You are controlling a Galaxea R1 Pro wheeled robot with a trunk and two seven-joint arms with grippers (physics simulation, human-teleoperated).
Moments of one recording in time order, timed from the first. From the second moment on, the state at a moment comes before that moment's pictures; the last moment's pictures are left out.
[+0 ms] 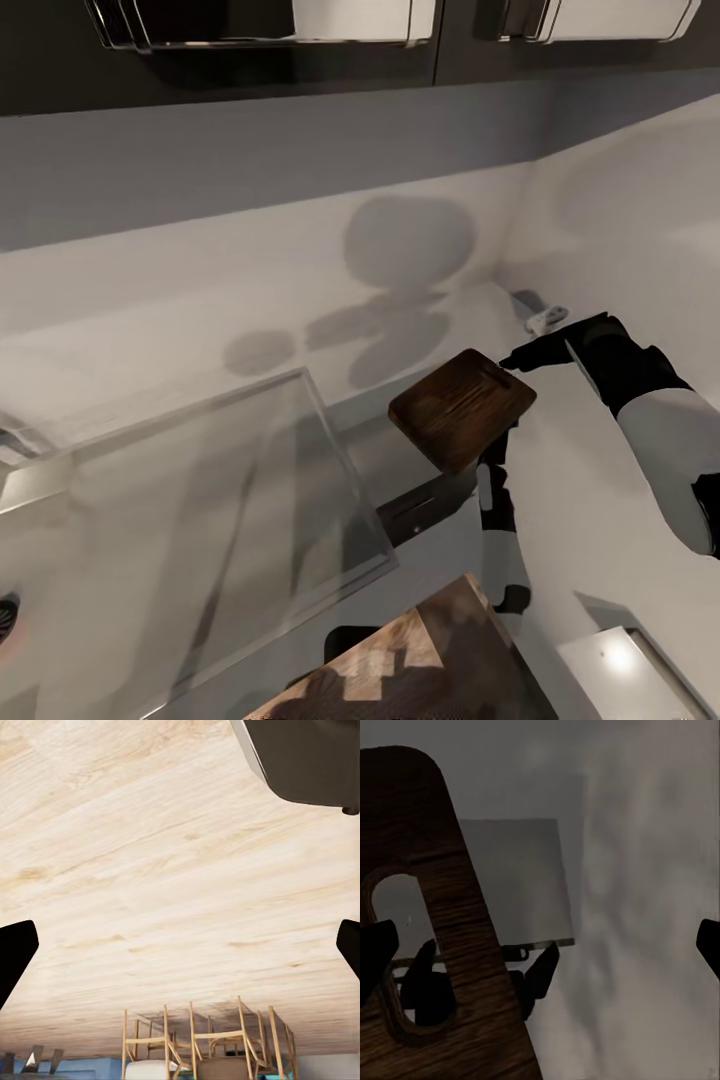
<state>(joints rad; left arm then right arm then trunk) 0.06 0.03 0.00 -0.02 0.00 0.00 -0.01 -1.39 -0.30 0.26 -0.55 0.24 0.65 0.50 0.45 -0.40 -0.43</state>
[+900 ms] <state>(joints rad) 0.06 0.03 0.00 -0.02 0.00 0.00 -0.01 -1.39 -0.30 0.27 -0.55 0.24 0.65 0.55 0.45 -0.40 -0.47</state>
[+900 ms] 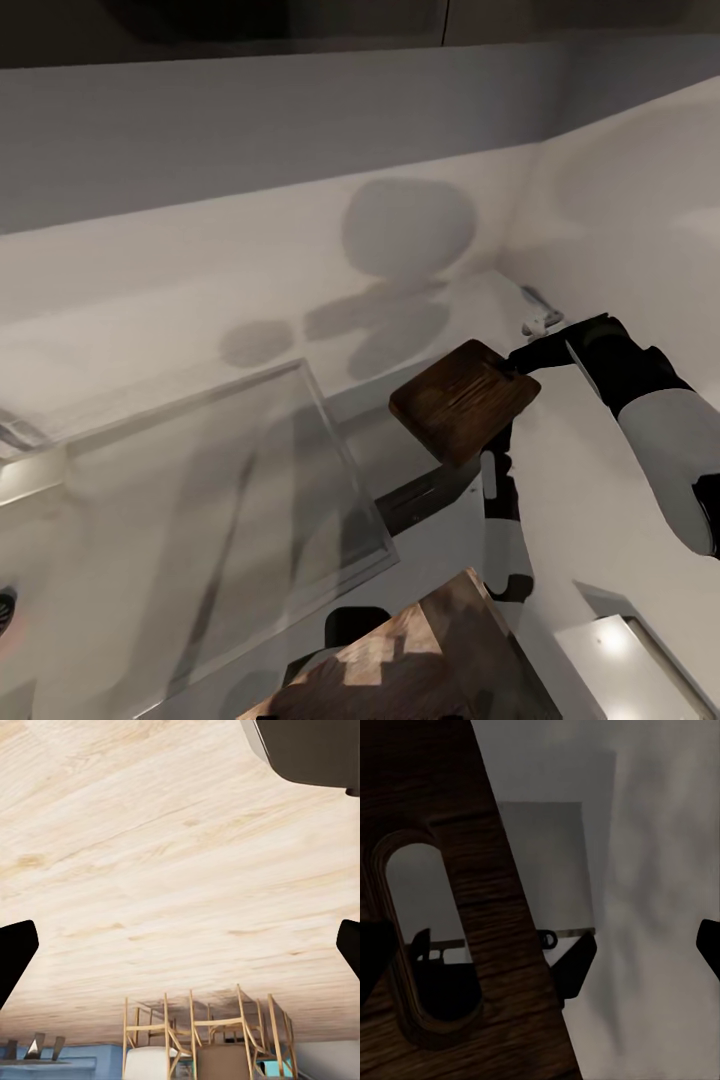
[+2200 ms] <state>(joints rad) 0.06 0.03 0.00 -0.02 0.00 0.00 -0.01 -1.39 -0.31 0.26 -0.55 0.24 0.65 0.54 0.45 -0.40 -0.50</state>
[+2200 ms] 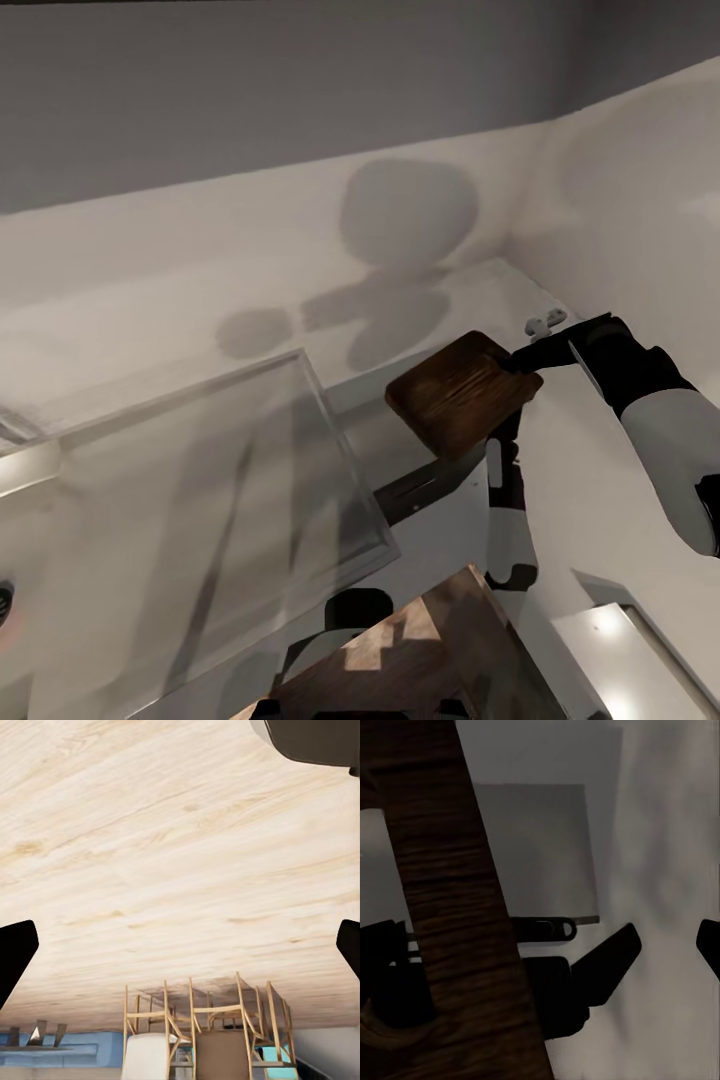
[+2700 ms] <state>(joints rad) 0.06 0.02 0.00 -0.02 0.00 0.00 -0.01 -1.39 -0.31 0.26 -0.55 0.25 0.64 0.54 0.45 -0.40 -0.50</state>
